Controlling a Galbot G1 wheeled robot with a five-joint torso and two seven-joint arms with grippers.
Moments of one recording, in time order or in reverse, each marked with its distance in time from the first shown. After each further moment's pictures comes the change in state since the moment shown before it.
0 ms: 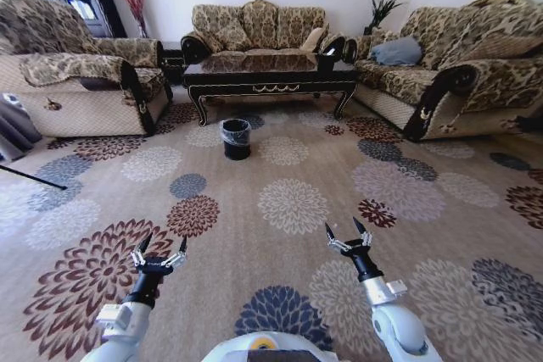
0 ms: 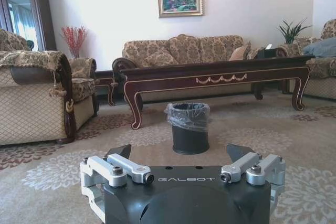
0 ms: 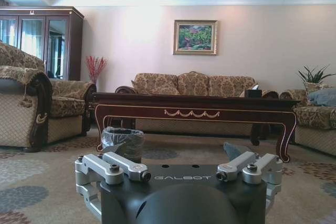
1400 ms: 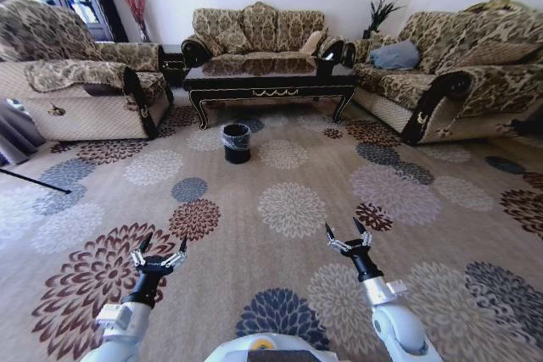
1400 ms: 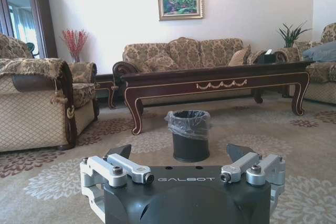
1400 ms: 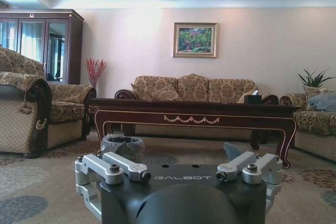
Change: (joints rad) left arm 0.000 0.000 0.000 0.000 0.000 0.000 0.000; right arm 0.000 0.000 0.000 0.000 0.000 0.000 0.000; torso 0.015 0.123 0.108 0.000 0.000
